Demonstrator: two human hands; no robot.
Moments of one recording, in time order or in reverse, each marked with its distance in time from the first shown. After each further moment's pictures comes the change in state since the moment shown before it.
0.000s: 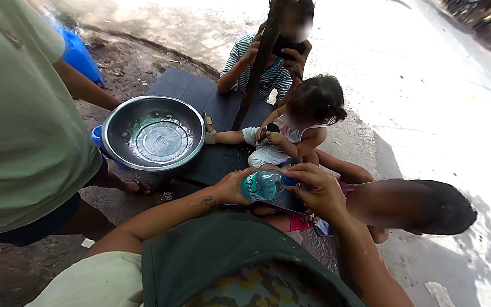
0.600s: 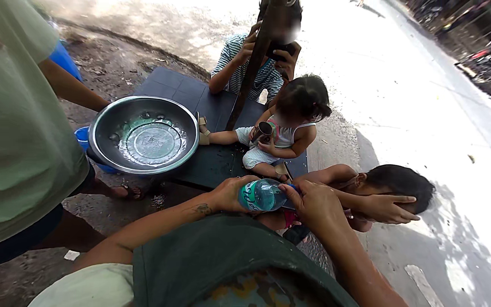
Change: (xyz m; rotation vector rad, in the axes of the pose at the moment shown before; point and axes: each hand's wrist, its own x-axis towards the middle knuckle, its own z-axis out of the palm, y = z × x) left_hand -0.017 0.004 0.003 -0.021 0.003 0.204; right_hand -0.008 -0.071 0.011 -0.534 -0.052 0.449
